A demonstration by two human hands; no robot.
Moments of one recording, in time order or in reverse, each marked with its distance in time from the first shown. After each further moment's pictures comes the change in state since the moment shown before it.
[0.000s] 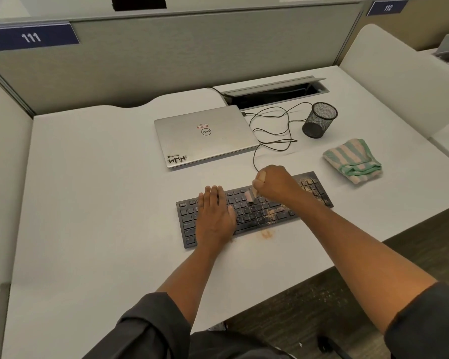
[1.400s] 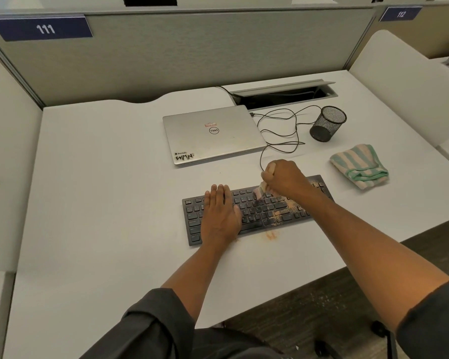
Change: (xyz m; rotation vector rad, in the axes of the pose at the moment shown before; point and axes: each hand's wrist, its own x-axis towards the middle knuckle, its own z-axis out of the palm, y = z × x) left_hand 0.000 0.000 -0.002 -0.004 -0.020 -0.002; right_hand 0.007 -0.005 -0.009 0.072 0.010 0.018
